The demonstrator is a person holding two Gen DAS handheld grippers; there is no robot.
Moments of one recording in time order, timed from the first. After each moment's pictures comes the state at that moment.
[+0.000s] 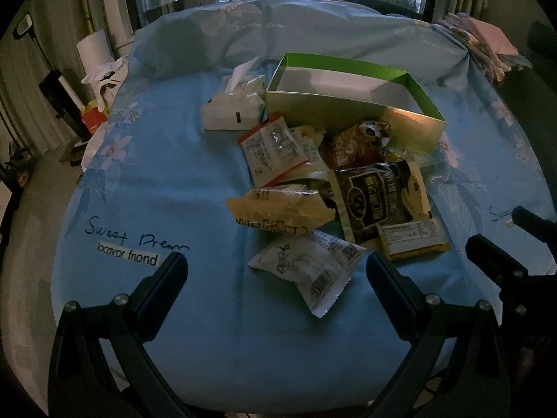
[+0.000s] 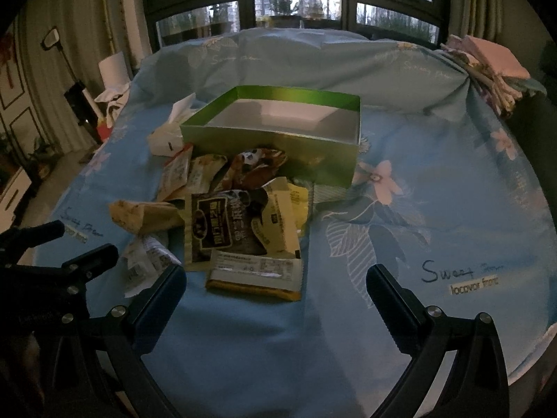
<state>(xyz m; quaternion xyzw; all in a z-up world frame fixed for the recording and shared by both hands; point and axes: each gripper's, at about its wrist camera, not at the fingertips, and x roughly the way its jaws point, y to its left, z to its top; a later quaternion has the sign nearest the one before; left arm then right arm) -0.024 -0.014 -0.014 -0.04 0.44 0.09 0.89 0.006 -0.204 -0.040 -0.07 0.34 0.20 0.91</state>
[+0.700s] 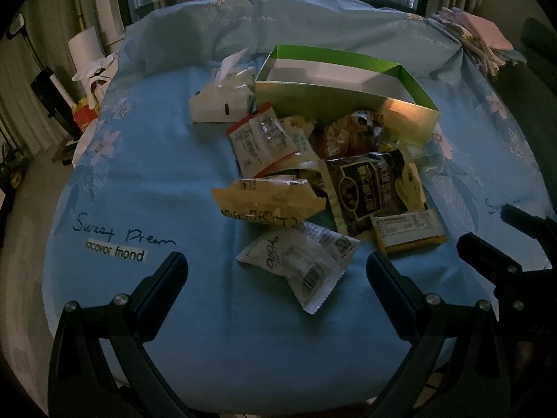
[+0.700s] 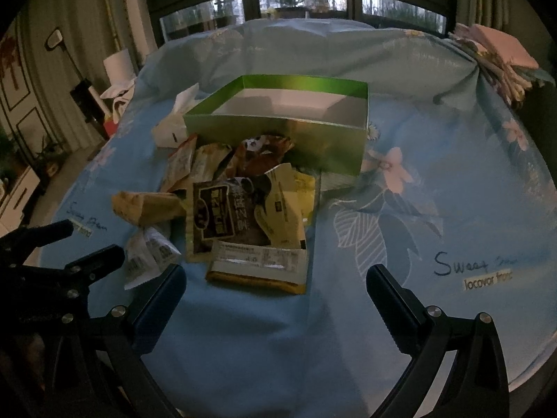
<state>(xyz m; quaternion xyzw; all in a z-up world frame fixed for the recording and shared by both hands) -0.022 -0.020 -0.023 -0.05 0.45 0.07 0.89 0.013 -0.212 -0.051 -0.06 0.36 0.22 0.90</state>
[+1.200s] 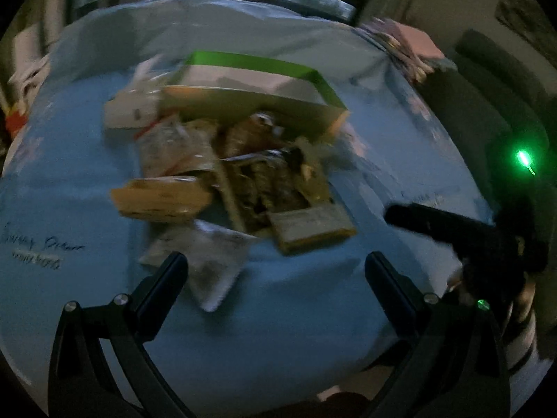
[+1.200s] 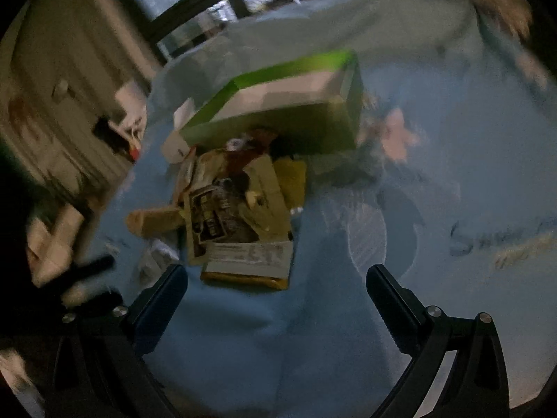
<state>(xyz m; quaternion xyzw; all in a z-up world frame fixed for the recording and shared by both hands) -0.030 -0.054 -0.027 -0.09 0.41 -0.10 0.90 0.054 -0.273 -0.076 0.09 0.41 0.29 0.86</state>
